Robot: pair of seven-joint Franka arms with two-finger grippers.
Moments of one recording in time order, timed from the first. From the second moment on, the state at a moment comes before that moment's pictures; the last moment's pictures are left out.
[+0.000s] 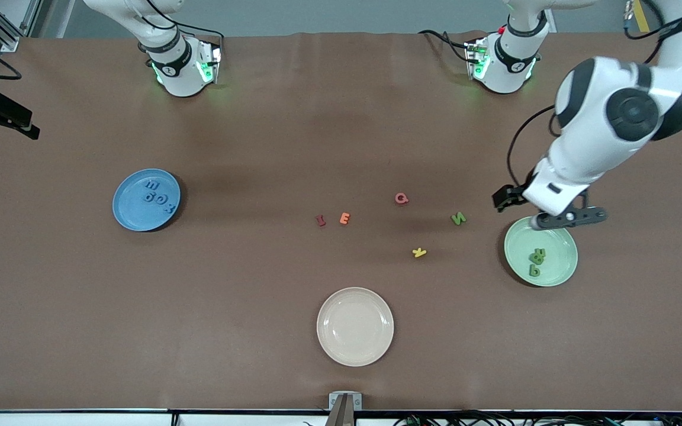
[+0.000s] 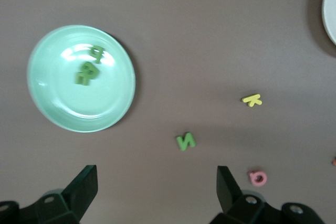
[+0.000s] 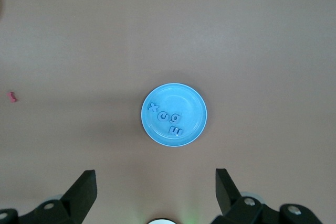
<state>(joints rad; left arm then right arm) -0.04 0.14 -0.25 -1.95 0.03 2.09 -0.43 -0.04 -0.08 -0.04 -1.58 0.01 1.46 -0.07</state>
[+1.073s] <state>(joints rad) -0.11 0.39 -0.27 -2.15 0.03 2.48 -0.83 -0.04 -0.08 -0.03 -1.58 0.01 1.46 -0.07</state>
